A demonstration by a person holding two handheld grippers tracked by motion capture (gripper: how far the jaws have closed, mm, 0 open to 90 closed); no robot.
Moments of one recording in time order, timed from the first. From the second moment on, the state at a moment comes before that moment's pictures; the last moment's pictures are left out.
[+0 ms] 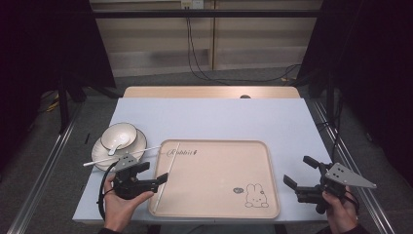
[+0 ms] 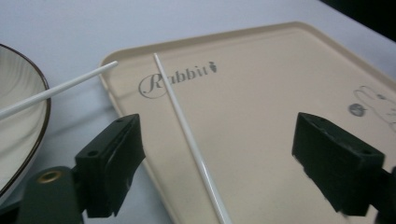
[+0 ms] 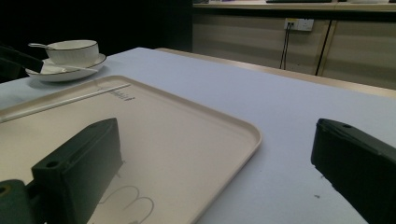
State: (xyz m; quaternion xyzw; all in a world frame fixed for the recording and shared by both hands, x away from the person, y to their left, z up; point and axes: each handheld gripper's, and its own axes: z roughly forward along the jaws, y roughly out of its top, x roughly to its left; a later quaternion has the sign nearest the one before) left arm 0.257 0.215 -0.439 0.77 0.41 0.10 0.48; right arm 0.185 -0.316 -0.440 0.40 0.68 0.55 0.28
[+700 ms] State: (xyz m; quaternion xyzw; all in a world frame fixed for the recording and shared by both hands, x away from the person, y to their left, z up) left arm 0.247 0.295 -0.425 0.79 0.34 0.13 0.49; right arm 0.185 -0.316 -0.441 0.40 0.68 0.55 0.28
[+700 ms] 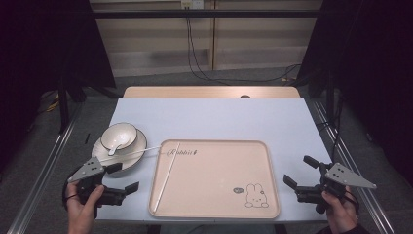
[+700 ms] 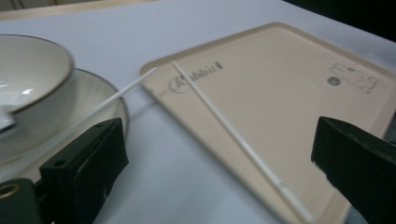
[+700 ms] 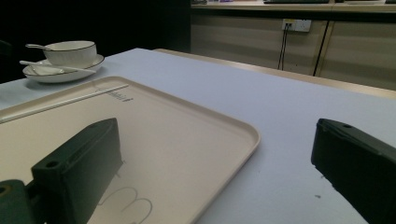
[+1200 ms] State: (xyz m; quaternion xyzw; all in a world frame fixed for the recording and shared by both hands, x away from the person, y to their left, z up) left arm 0.276 0.354 -0.413 0.82 0.33 0.13 0.46; right arm 0.185 -0.316 -0.441 0.40 0.68 0.55 0.28
